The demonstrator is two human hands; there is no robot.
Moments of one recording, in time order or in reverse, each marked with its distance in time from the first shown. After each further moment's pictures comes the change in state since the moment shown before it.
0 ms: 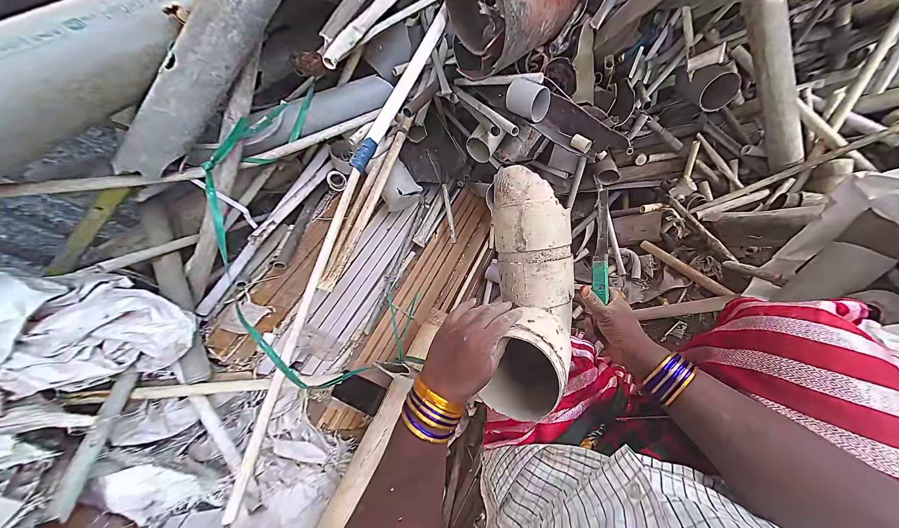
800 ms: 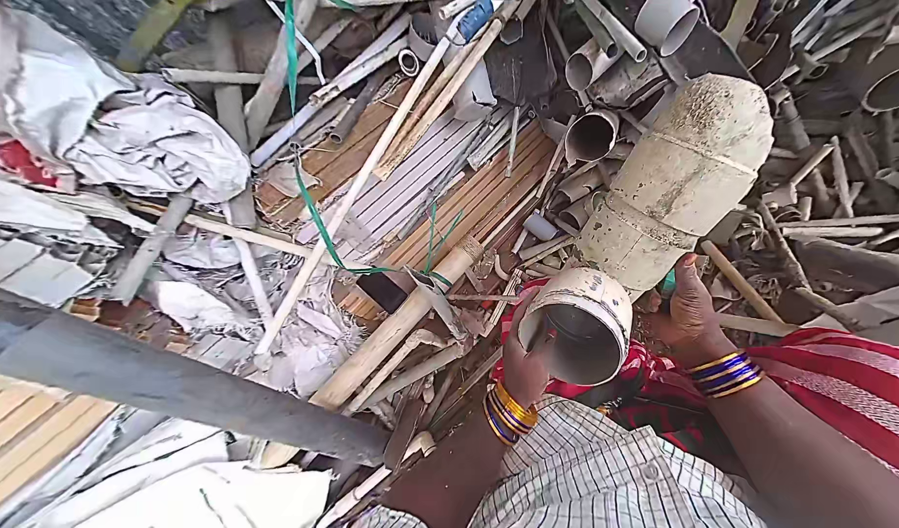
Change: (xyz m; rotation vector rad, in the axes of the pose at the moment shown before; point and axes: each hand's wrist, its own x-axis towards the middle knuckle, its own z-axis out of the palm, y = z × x) left_hand -0.072 0.090 0.063 -1.182 0.689 -1.082; right_hand -0.006 0.010 0.005 0.209 -0.124 -0.160
